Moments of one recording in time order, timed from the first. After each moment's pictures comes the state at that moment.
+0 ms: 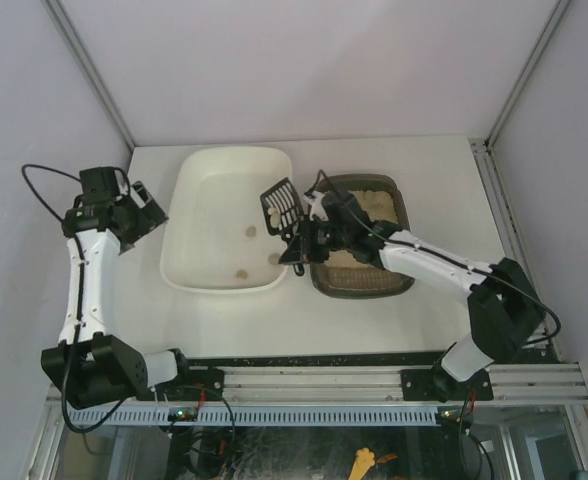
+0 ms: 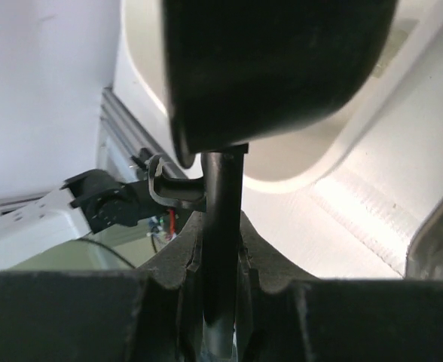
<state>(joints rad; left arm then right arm) 0.19 1.25 1.27 -0.92 -0.06 -0.43 0.72 1.51 1.05 -0.15 -0.50 0.79</state>
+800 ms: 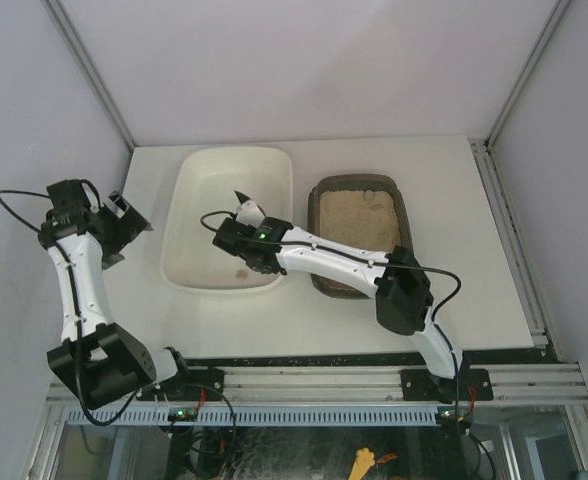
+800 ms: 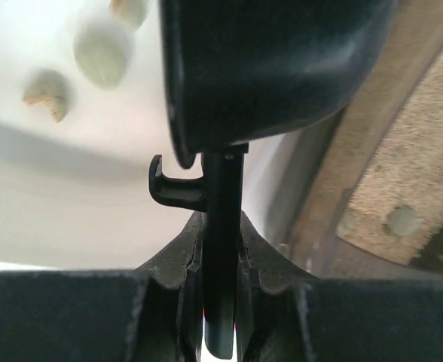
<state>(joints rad) 0.46 1.27 1.25 -0.94 0.15 -0.41 1.11 2.13 1.98 -1.08 0.54 0.49</state>
